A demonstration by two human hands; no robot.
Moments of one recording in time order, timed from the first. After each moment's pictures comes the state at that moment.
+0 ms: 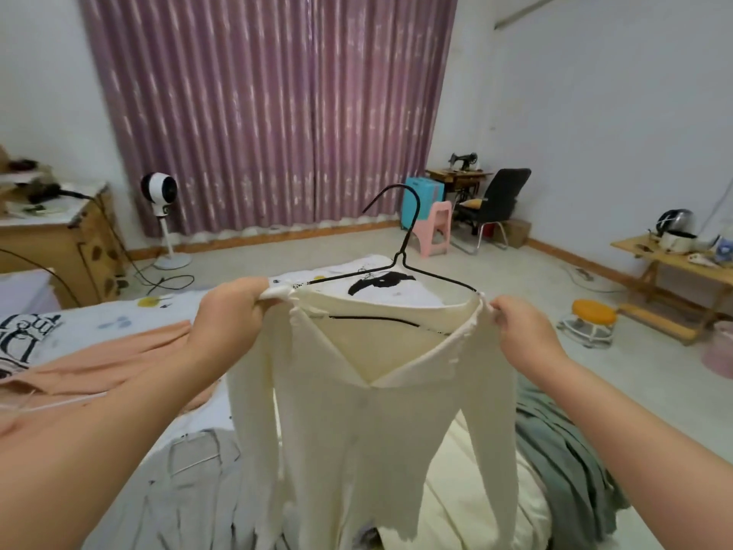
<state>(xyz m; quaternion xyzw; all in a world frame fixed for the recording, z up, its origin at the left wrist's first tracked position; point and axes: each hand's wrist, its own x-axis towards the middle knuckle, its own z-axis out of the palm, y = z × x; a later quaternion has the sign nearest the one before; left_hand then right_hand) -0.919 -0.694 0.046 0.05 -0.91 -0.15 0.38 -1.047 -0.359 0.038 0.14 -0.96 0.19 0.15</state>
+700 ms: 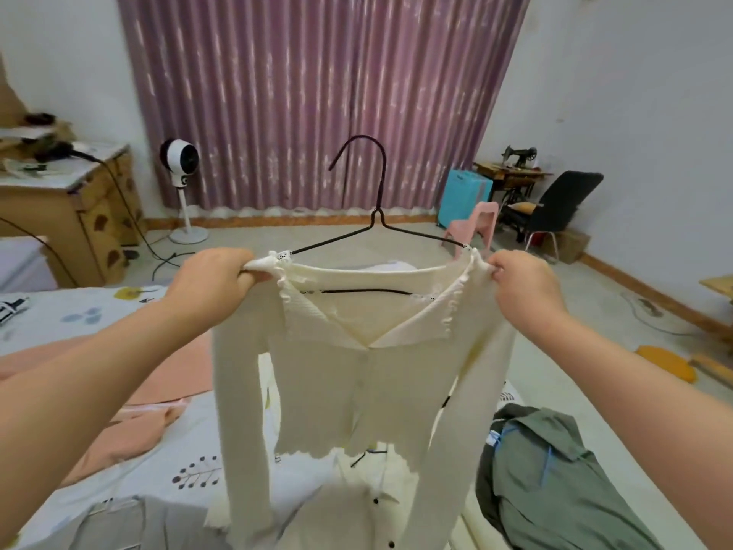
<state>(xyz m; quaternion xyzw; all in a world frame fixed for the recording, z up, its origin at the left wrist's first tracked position) -1.197 -0.789 0.049 0.17 -0.94 -0.10 0.27 -1.371 -0.476 0.072 0.22 -0.94 0.15 0.21</state>
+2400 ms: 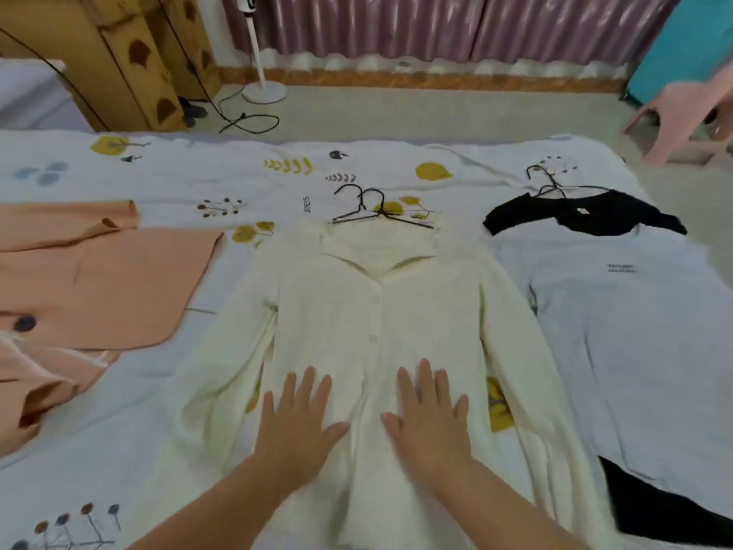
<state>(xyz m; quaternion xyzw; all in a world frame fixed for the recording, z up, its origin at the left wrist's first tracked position) -1.460 -0.880 -0.511 0.34 -0.92 -0.10 -0.15 -1.584 -0.747 -0.485 0.37 -0.89 -0.01 -0.26</state>
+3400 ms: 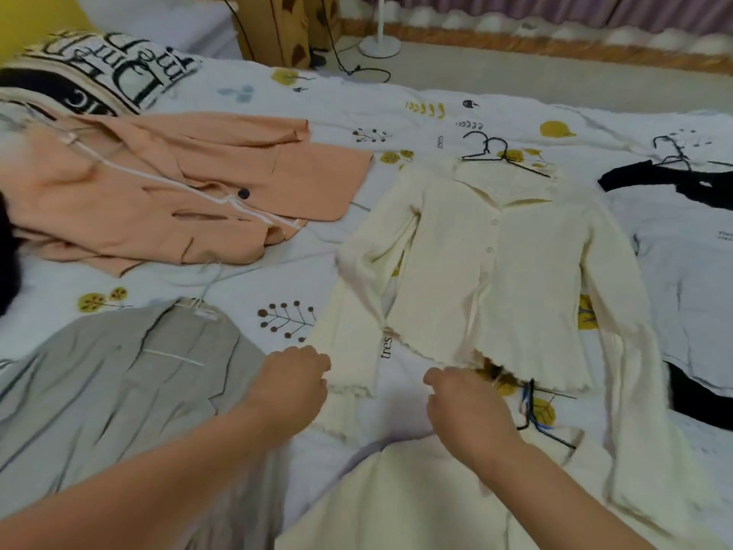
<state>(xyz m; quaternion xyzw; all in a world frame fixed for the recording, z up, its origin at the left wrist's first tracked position) -1.203 -0.816 -0.410 0.39 -0.90 -0.11 -0.17 -1.375 -0.684 -0.402 0.53 -0.82 -0.01 -0.22</state>
